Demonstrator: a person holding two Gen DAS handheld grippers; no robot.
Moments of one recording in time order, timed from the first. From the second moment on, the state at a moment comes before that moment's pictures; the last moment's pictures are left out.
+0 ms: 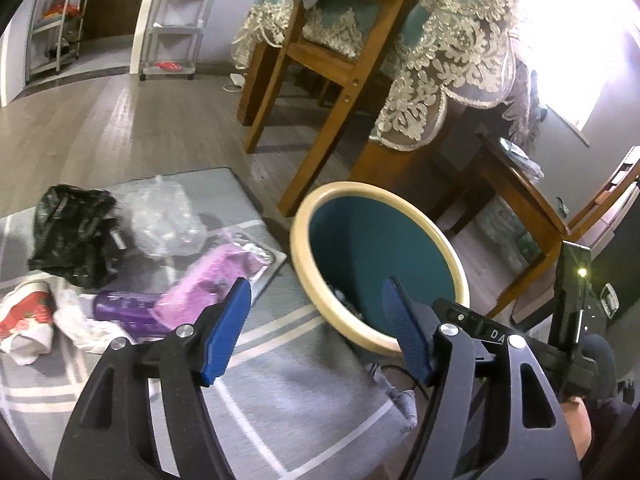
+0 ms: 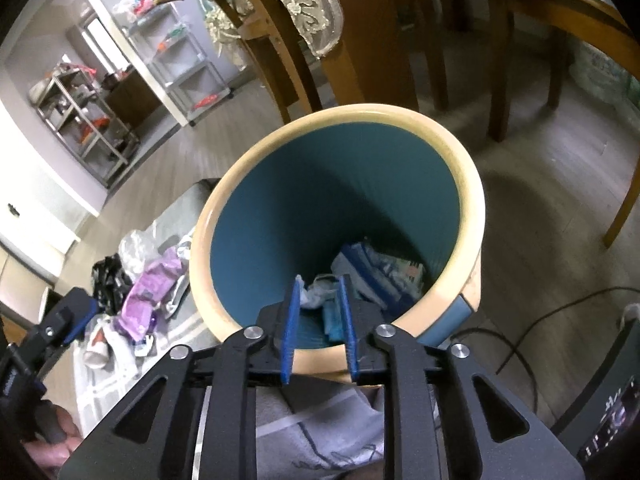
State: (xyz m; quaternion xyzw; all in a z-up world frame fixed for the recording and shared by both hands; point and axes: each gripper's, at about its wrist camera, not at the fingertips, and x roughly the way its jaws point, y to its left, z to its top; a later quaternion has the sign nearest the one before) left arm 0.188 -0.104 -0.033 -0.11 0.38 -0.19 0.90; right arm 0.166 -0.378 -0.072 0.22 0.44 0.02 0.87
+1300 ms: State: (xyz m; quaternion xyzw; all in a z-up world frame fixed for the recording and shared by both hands) left arm 0.148 0.088 -0.072 -0.14 0.42 0.05 0.89; right arm 0.171 -0.267 -0.056 0.18 0.44 0.16 0.87
